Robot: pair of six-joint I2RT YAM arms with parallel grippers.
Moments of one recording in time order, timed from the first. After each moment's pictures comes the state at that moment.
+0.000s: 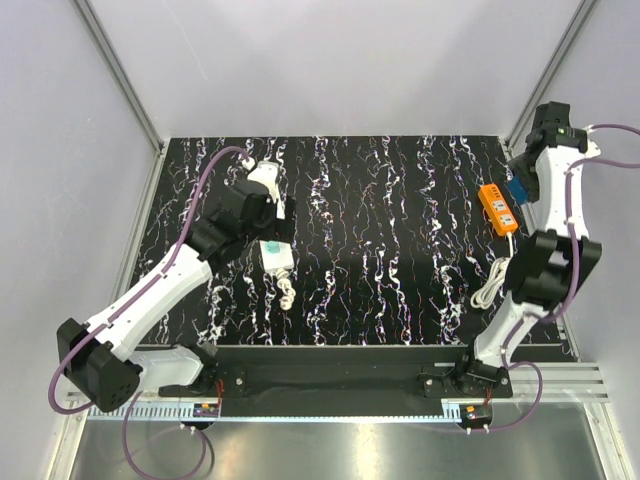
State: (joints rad) left arm -0.61 1.21 1.13 -0.55 -0.25 -0.25; right arm -0.26 1.81 1.88 -1.08 0.42 0.85
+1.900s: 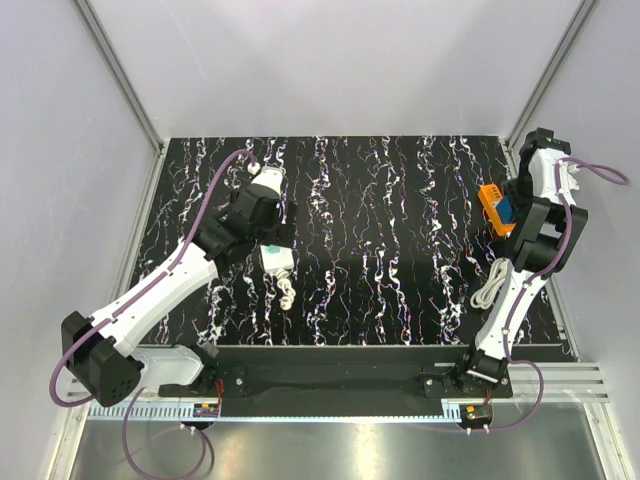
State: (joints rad) left arm -0.66 1.24 1.14 -0.64 -0.38 -0.28; right arm -0.35 2.25 2.05 -1.15 0.32 1.11
